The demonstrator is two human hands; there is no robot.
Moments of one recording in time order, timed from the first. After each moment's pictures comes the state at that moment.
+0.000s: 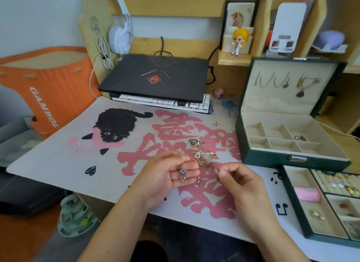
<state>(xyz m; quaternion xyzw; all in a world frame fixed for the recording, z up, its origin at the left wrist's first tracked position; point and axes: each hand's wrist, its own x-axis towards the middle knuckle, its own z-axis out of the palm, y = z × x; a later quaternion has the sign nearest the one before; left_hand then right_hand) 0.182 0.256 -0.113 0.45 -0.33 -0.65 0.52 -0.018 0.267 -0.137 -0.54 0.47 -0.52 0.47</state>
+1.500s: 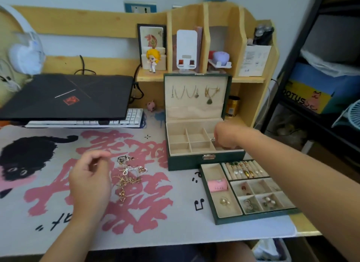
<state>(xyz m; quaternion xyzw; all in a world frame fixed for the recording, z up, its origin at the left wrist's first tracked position) 0.120 0.233 -0.115 0.57 -0.48 -0.21 0.63 -0.198 0.134 -0.041 -0.68 0.73 0.07 0.05</state>
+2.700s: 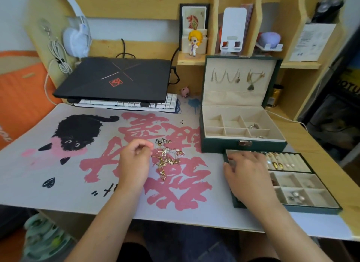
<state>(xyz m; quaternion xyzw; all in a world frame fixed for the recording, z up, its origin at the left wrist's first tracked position) 0.148 0.216 -0.143 0.61 -0.43 -0.33 0.58 -0.116 0.241 -0.154 -0.67 0.71 -0.21 -0.07</state>
